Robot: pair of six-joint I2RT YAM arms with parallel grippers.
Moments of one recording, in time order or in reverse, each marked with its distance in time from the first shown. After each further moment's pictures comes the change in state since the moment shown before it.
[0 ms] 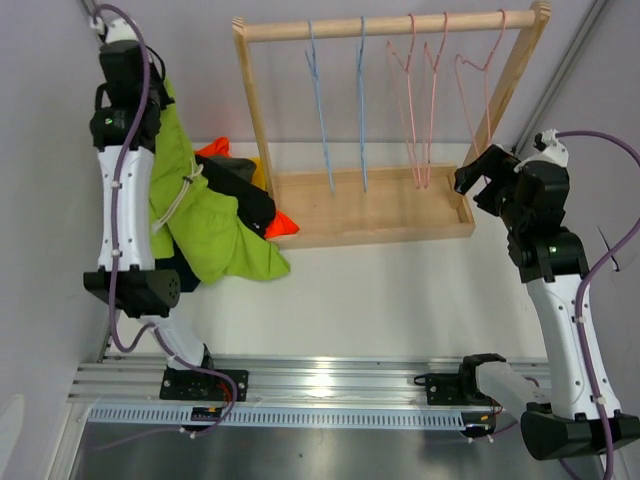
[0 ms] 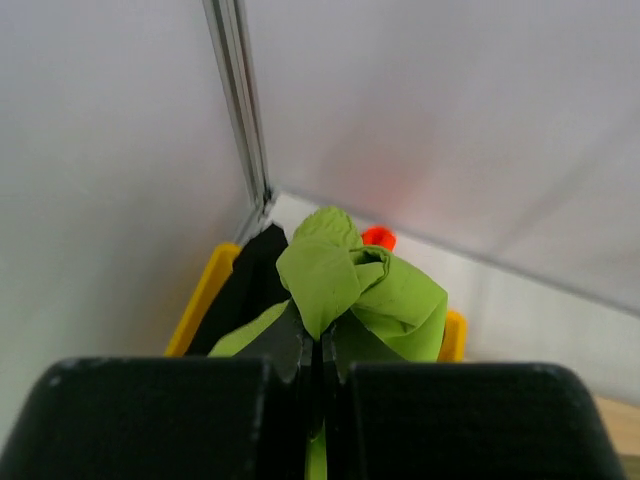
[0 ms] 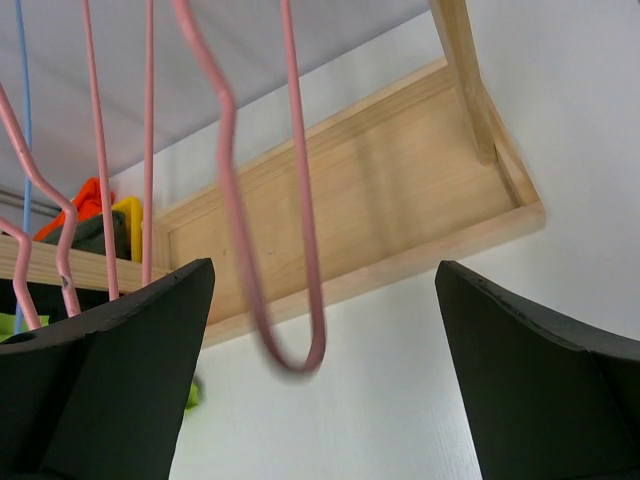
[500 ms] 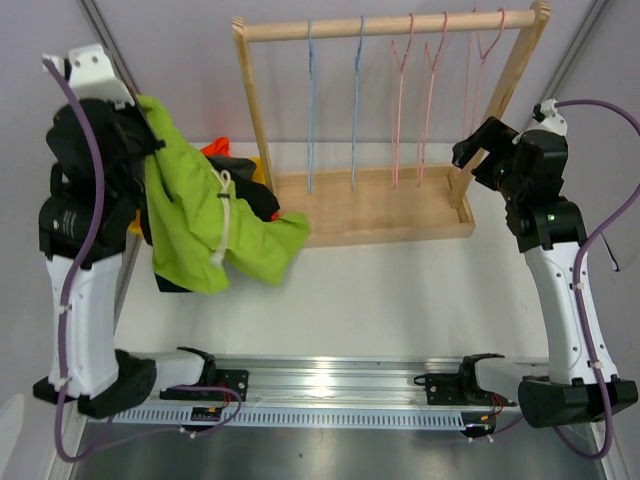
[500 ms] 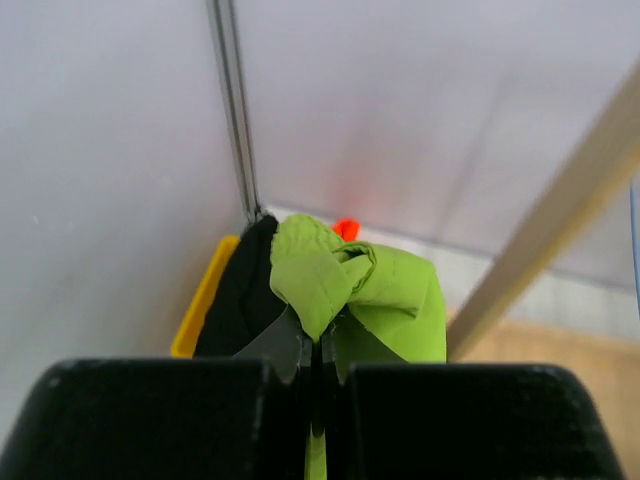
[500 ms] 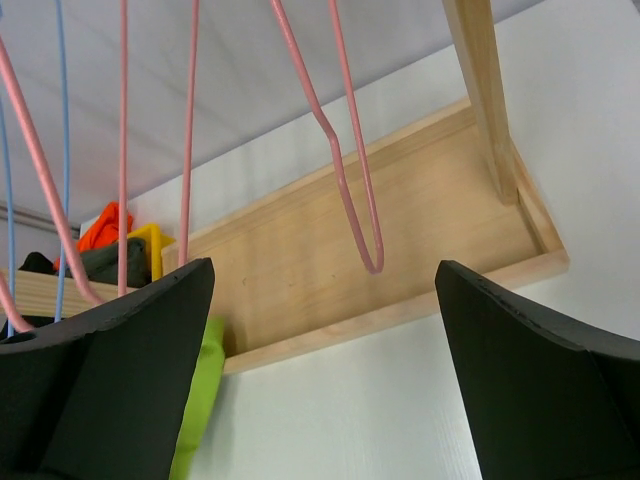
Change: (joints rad) left arm -0.338 -0.555 -0.317 -0.068 -0.261 0.045; right arm 0.005 0.163 0.183 0.001 0.001 0.005
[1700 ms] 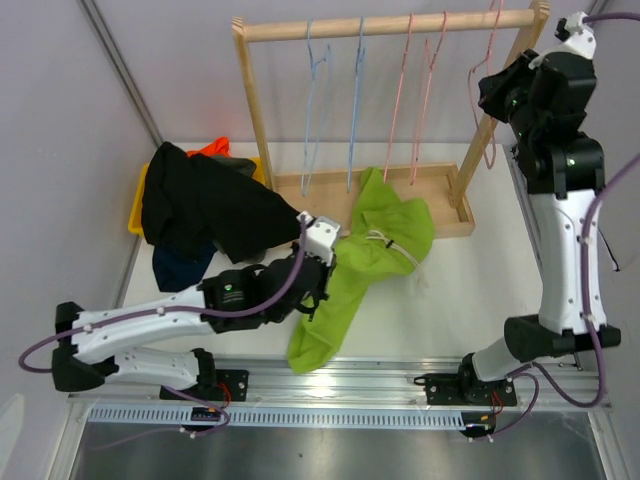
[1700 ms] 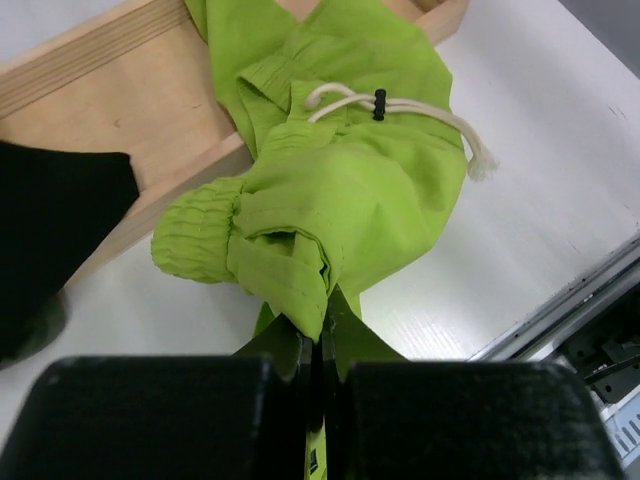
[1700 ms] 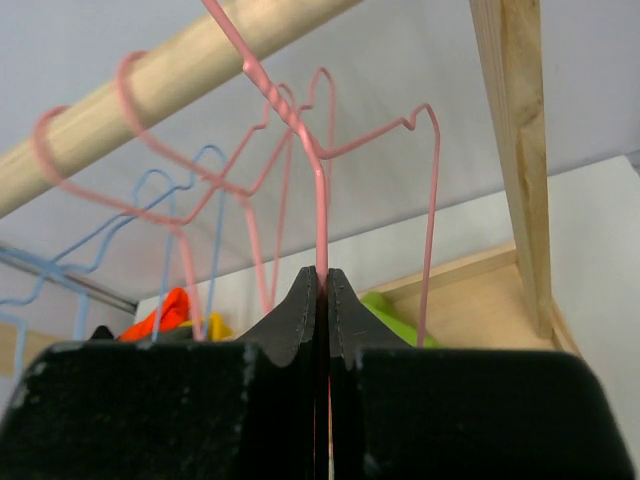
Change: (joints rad) left arm -0.985 -0.048 -0.874 0.393 -0.053 -0.293; right arm 0.056 0.308 0.686 -0.170 0.063 -0.051
